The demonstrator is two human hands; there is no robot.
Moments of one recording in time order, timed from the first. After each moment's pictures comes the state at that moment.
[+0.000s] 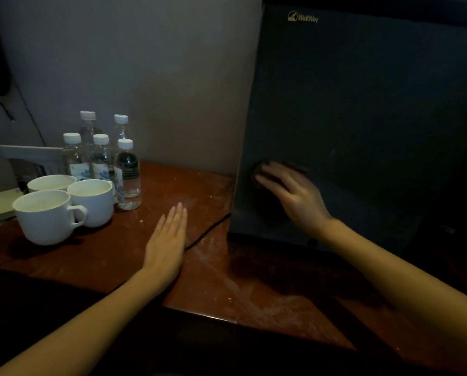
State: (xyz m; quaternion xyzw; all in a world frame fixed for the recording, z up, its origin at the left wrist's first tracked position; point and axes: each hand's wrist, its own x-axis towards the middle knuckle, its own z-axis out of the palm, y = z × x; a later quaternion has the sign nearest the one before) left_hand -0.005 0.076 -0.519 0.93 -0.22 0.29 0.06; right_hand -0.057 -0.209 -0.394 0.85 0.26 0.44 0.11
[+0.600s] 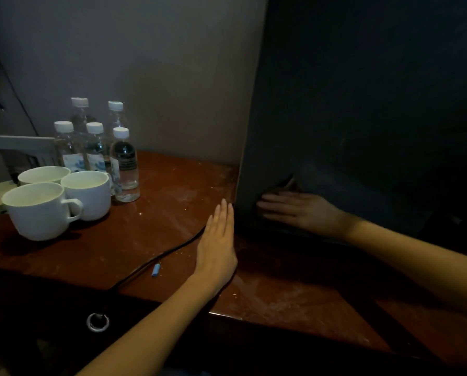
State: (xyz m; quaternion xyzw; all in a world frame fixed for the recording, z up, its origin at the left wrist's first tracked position) left_hand -0.036 -0.004 -0.520 0.91 -0.28 0.22 0.23; right_hand -0.047 -0.255 -0.424 0.82 0.44 0.25 0.27
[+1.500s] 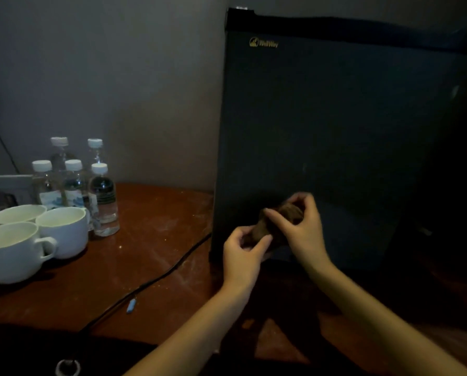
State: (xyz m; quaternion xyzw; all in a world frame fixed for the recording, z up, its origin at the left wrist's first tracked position) left_hand -0.101 -0.070 -0.429 0.55 -0.15 -0.06 0.82; right_hand -0.118 -0.189 -0.398 0.77 0.00 0.41 -0.48
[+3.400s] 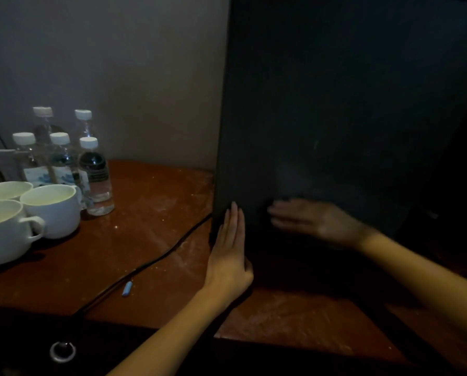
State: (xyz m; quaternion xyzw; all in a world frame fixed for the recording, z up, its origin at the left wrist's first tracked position) left_hand -0.052 -0.052 -0.513 0.85 -0.36 0.18 0.34; right_hand -0.095 -0.289 -0.404 0.86 0.39 0.26 0.18
